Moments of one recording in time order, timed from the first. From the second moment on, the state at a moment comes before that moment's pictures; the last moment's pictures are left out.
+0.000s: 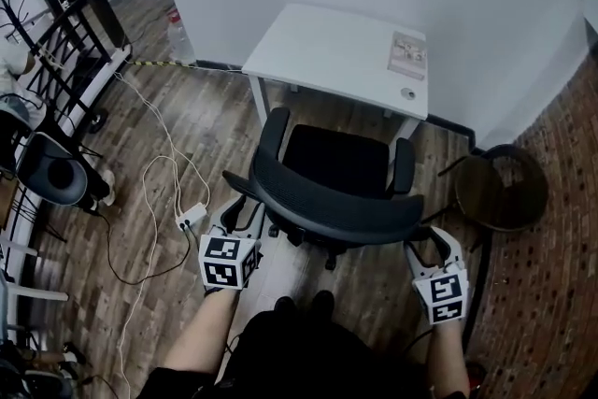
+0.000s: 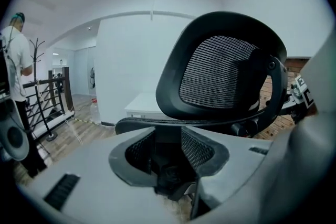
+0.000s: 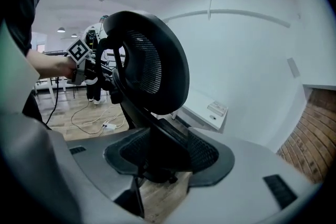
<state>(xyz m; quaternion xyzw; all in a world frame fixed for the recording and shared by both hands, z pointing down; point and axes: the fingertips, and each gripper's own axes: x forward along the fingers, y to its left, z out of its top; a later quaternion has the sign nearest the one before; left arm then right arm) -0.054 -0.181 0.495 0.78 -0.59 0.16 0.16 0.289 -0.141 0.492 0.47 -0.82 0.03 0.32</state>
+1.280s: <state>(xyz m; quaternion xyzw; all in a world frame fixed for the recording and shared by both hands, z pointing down) -0.063 -0.274 0.505 0.80 -0.30 0.51 -0.15 0.246 -0.226 0.492 0.45 -0.83 0.01 0.34</state>
